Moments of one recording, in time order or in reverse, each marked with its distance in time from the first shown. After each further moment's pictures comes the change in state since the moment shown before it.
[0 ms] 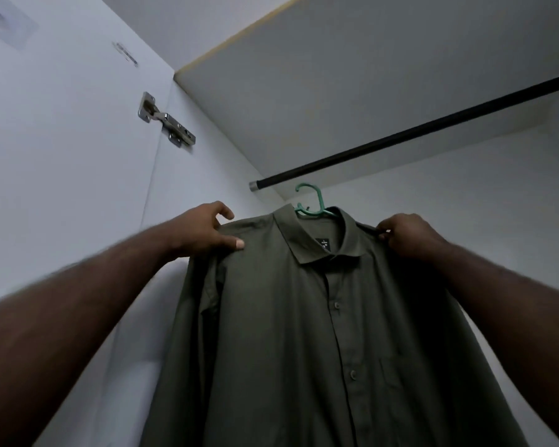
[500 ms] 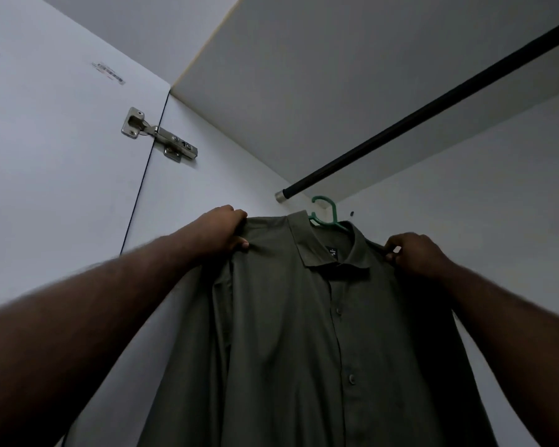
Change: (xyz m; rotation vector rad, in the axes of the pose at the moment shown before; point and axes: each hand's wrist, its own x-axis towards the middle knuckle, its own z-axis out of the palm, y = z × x) left_hand 0.104 -0.027 0.014 0.767 0.103 0.102; right_hand 0.116 -0.001 0.148 0.291 0.006 -0.031
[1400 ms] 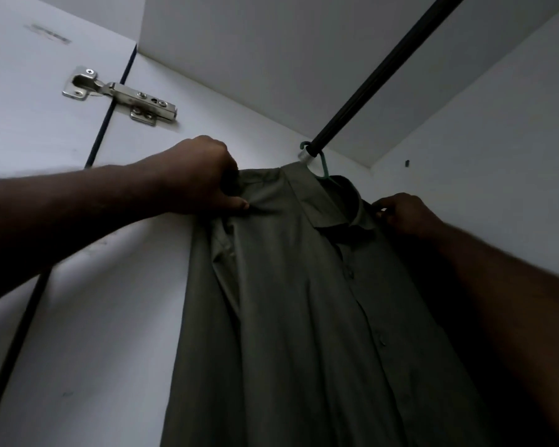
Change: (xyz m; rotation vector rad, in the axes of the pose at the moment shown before) left_hand 0.029 -0.016 -0.015 0.473 0.102 0.126; right_hand 0.112 -0.042 0.143 0.386 0.079 -0.207
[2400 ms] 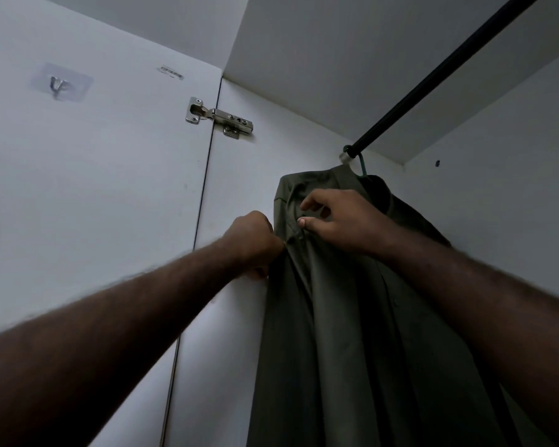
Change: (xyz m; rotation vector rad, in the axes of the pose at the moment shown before) left_hand -0.112 0.057 -0.015 -0.827 -0.232 -0.740; right_hand -0.138 -0.210 -0.046 0.203 -0.070 -0.427
